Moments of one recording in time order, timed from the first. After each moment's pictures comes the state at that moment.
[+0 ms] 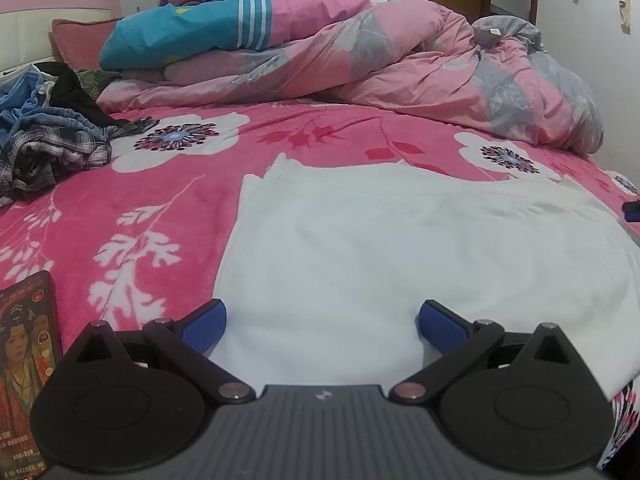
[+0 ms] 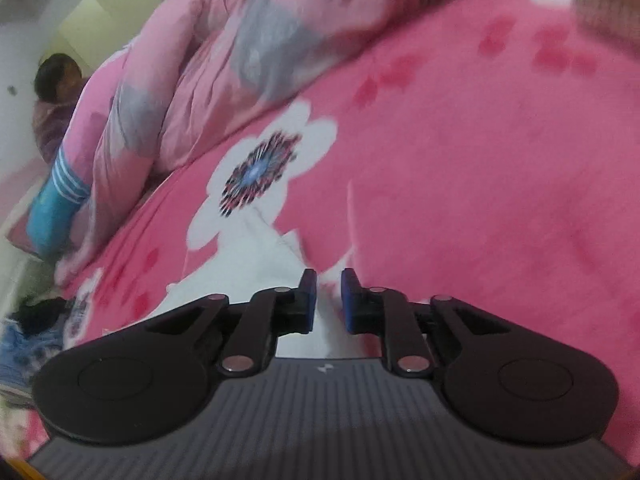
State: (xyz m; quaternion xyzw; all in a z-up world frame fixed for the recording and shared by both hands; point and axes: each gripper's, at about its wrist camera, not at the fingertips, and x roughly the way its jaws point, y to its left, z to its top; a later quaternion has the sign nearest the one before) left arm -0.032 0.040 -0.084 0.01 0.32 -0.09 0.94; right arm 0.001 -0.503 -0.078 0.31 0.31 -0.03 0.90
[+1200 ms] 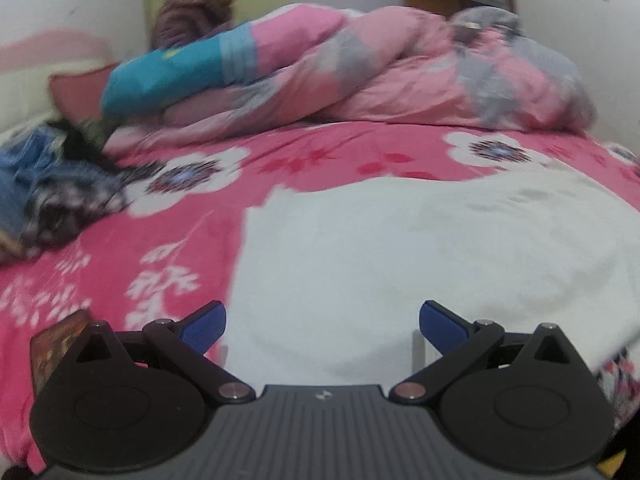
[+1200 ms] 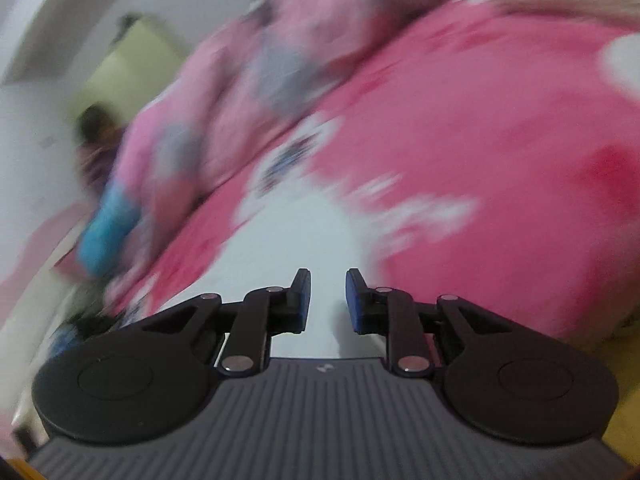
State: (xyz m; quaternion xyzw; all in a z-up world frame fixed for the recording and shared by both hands) left arm -0.070 0.013 -0.061 0.08 0.29 -0.09 0.95; right arm -0.135 -0.451 -0.099 0.38 0.24 0.01 0.89
